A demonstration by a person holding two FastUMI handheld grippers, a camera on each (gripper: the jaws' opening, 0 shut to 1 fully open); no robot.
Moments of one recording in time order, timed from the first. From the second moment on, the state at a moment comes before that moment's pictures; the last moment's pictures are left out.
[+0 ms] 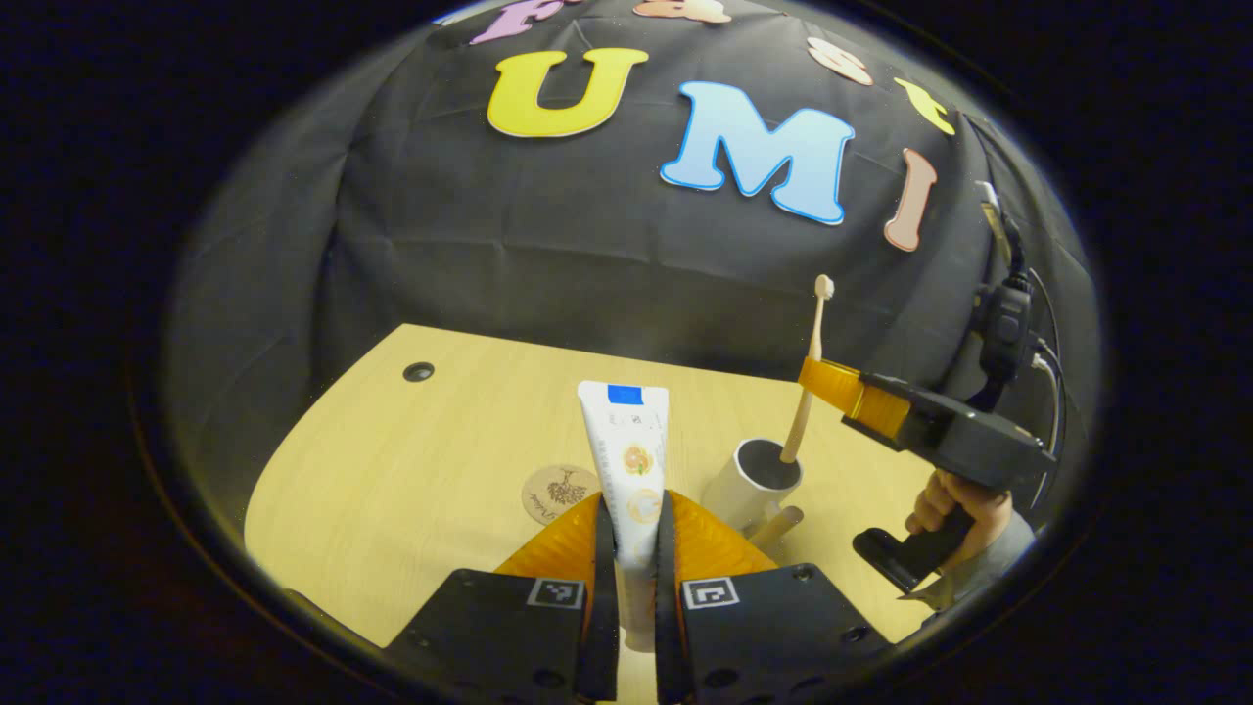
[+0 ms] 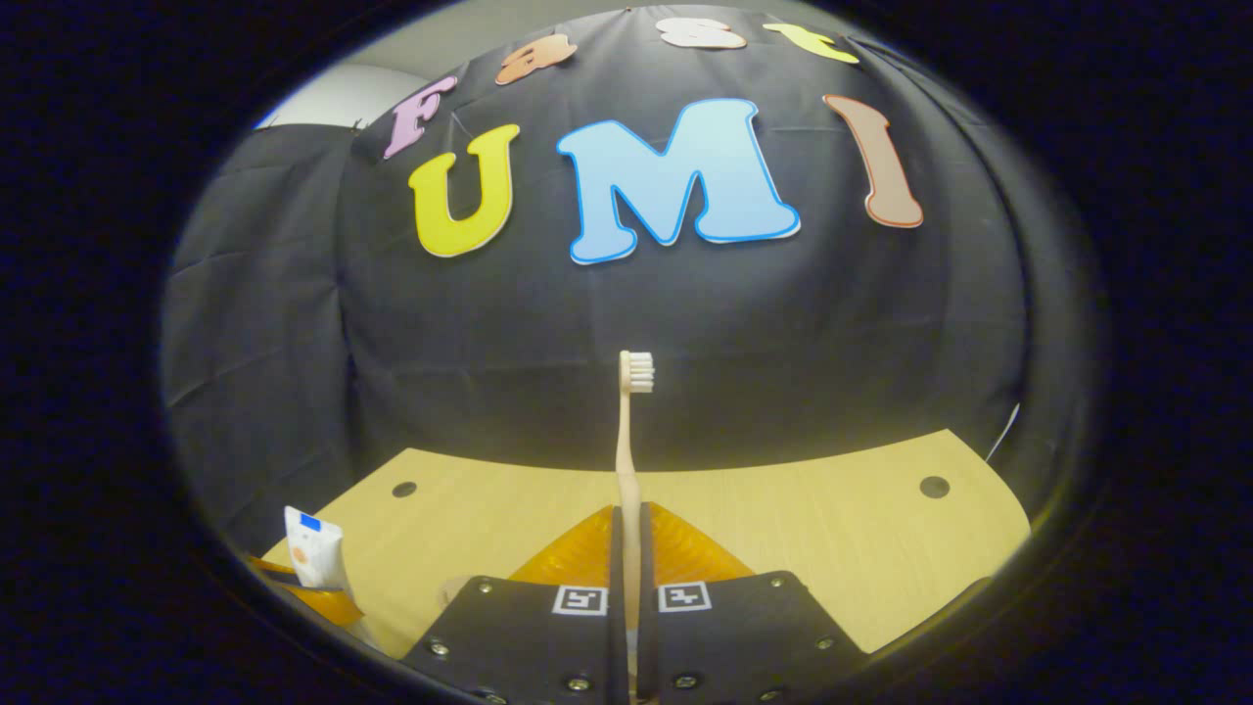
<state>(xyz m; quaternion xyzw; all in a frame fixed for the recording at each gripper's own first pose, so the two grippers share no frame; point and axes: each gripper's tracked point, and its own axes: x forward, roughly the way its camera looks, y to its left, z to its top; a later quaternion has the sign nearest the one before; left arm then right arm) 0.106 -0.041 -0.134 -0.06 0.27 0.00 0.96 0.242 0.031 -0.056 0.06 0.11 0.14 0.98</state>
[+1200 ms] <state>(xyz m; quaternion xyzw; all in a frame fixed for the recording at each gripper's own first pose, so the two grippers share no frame) 0.129 -0.065 -0.130 -0.06 0.25 -0.03 0.97 0.185 0.001 -0.100 0.04 0.18 0.12 0.98</state>
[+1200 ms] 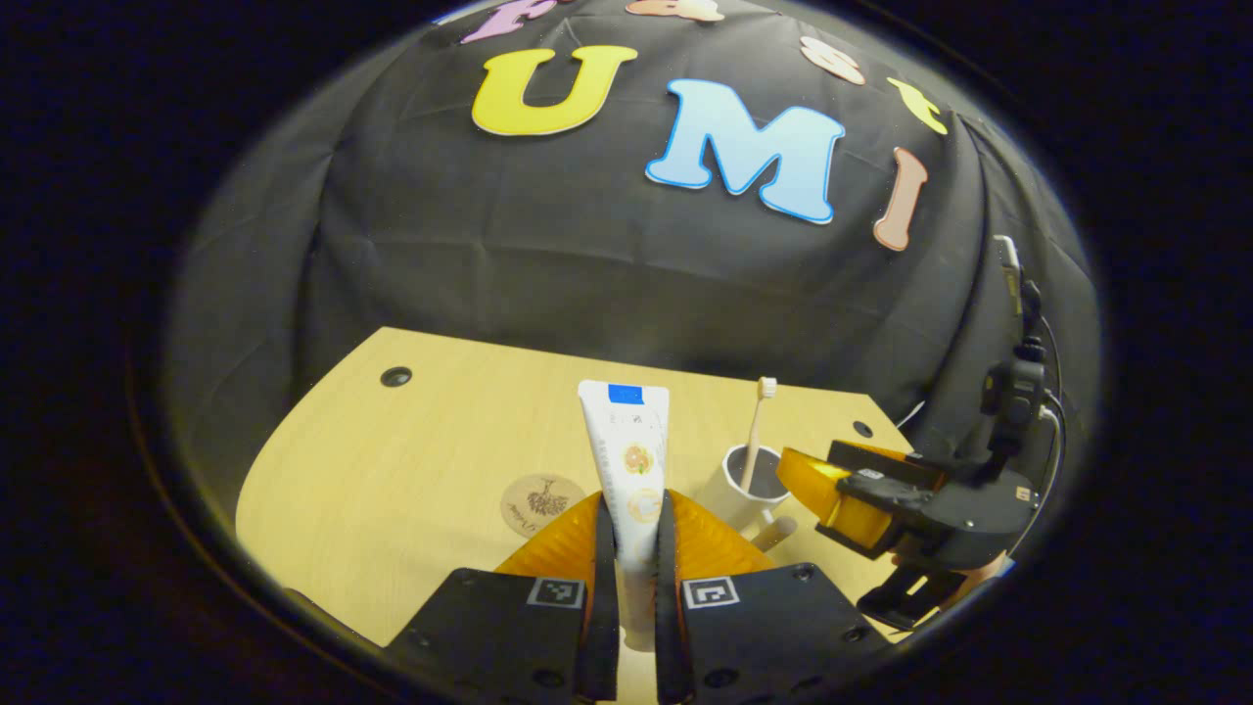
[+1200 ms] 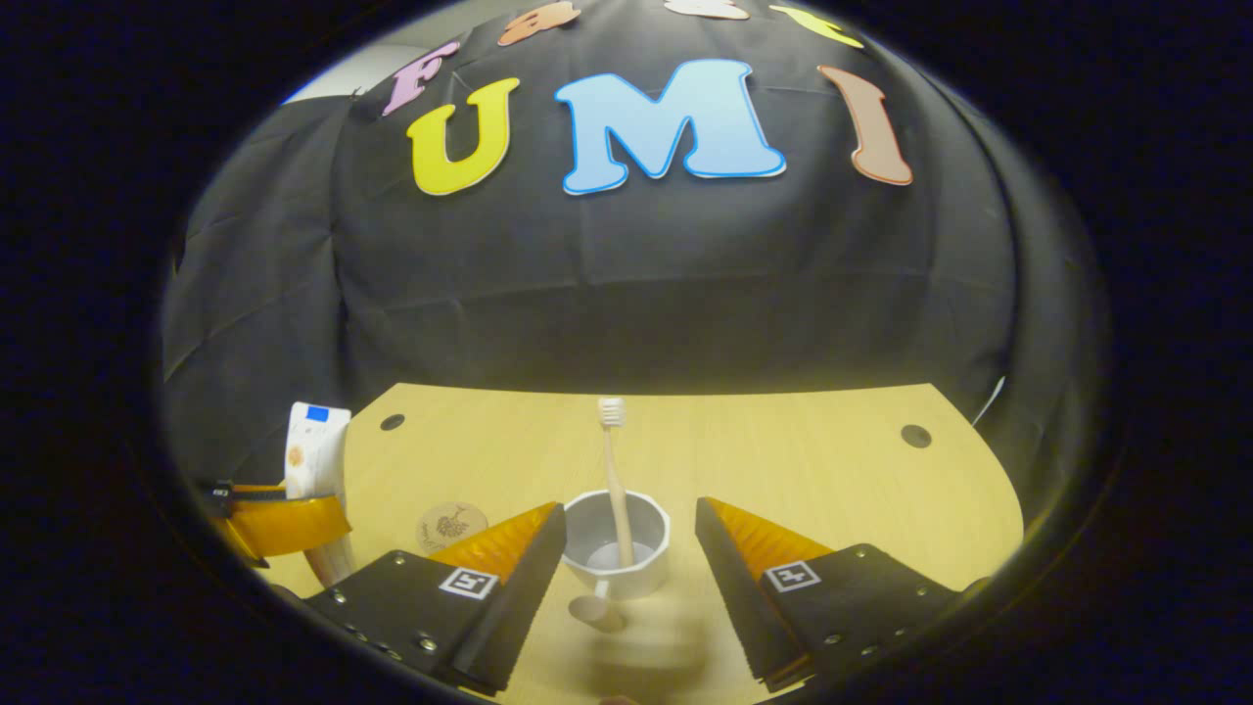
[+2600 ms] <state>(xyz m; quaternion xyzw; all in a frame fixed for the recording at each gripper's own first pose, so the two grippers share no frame) 0.273 -0.194 -0.176 -0.04 0.09 -0.16 0.98 0.064 -0.135 -0.159 0.09 0.28 -0.03 0.95</state>
